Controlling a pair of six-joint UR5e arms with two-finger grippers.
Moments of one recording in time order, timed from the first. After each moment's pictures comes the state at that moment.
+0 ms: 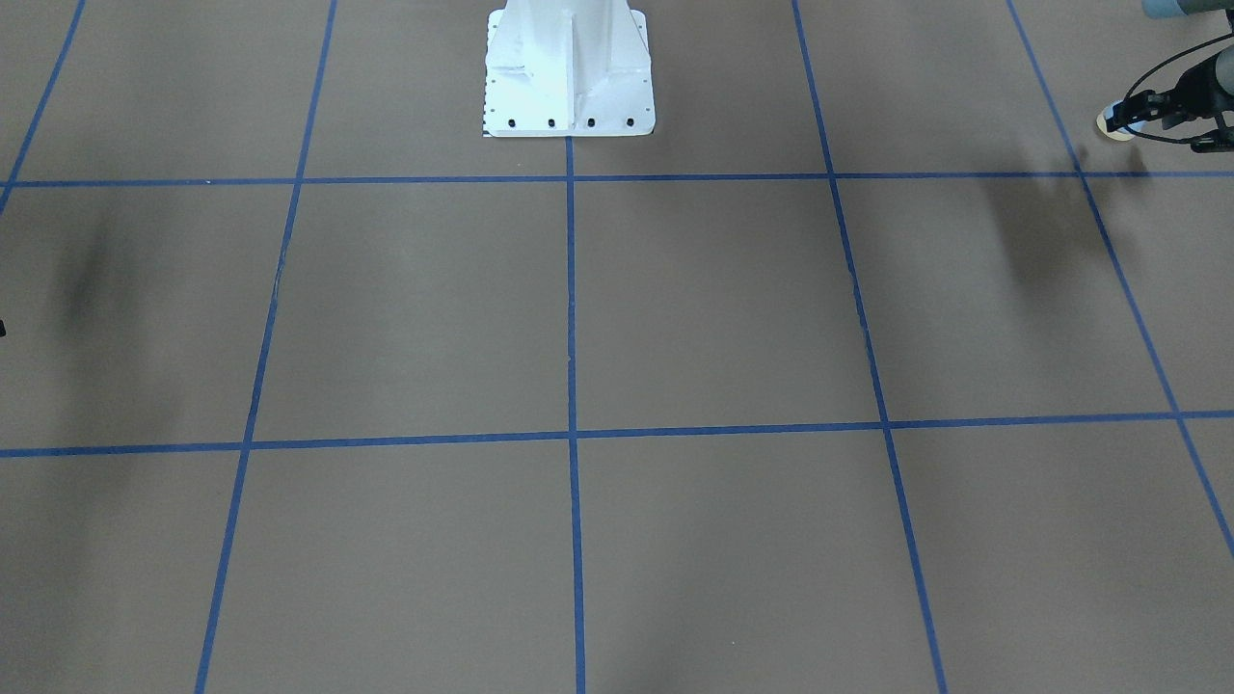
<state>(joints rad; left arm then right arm) -1.06 -1.02 -1.51 -2.21 -2.40 -0.38 1.28 -1.47 1.67 -1.47 2.35 -0.10</state>
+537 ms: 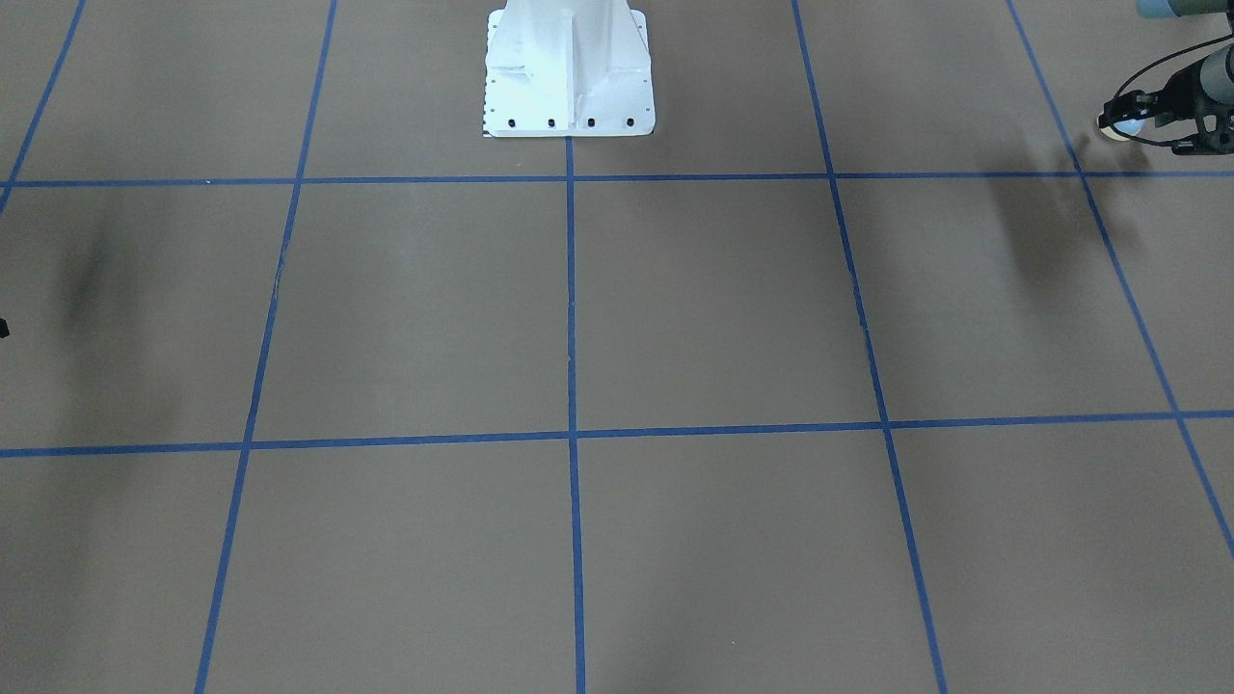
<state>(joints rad) -0.98 -1.02 -1.48 -2.23 -2.39 -0.38 1.28 -1.46 1.67 -1.47 2.35 -0.10</state>
